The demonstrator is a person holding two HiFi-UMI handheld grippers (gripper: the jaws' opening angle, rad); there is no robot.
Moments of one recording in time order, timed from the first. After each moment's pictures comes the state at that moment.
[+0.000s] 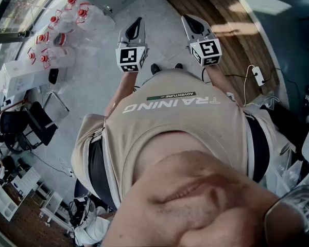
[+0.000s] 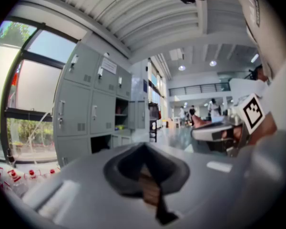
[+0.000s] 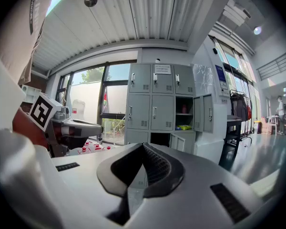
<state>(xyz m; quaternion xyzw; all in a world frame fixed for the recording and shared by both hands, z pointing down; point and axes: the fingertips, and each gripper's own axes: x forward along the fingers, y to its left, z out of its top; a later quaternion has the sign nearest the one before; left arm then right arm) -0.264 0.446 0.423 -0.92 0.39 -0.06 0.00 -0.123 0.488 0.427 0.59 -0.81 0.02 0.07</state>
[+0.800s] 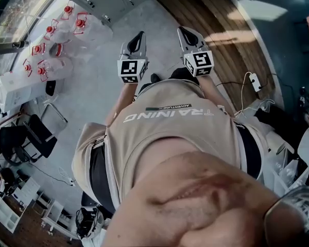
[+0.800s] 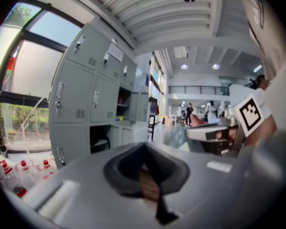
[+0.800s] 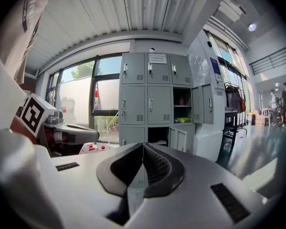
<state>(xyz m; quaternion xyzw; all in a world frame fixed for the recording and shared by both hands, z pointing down) -0.293 0.390 0.466 -0.93 0.37 -0.08 -0.06 -0.162 0.422 0.463 0.61 -0.79 0.07 0.08</state>
